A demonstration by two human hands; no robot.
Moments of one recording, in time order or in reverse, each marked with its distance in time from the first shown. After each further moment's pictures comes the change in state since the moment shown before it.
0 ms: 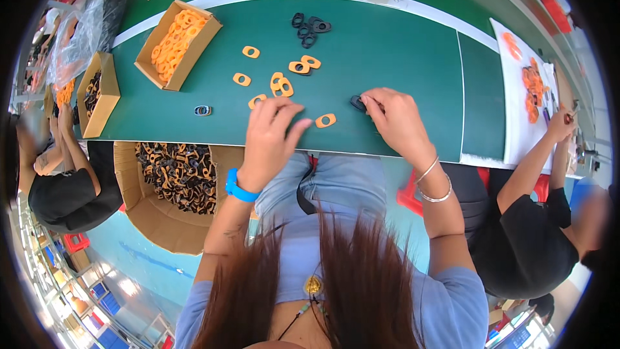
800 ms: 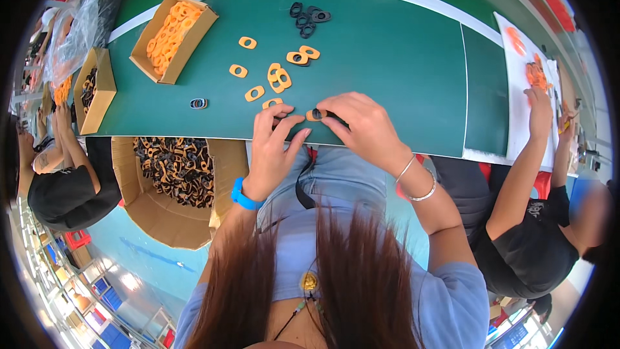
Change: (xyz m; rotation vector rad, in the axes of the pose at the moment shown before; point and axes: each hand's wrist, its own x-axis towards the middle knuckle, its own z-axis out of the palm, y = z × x) left_hand -0.035 0.008 0.009 -0.175 -0.077 -0.137; right_hand -0.010 -0.025 0.038 0.038 0.060 -0.439
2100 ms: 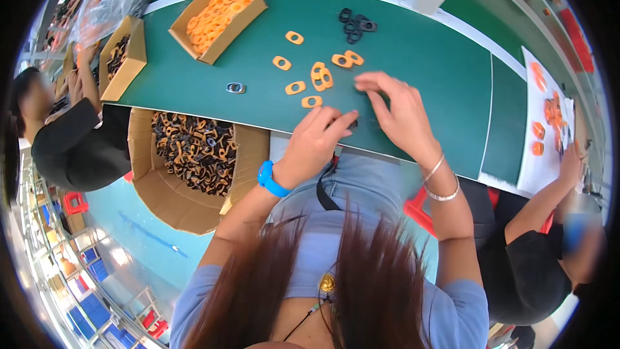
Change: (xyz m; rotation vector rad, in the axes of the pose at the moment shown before) left_hand 0.009 0.002 0.001 0.114 -0.071 0.185; right_hand 0.039 -0.001 -0.009 0.242 -0.089 0.324
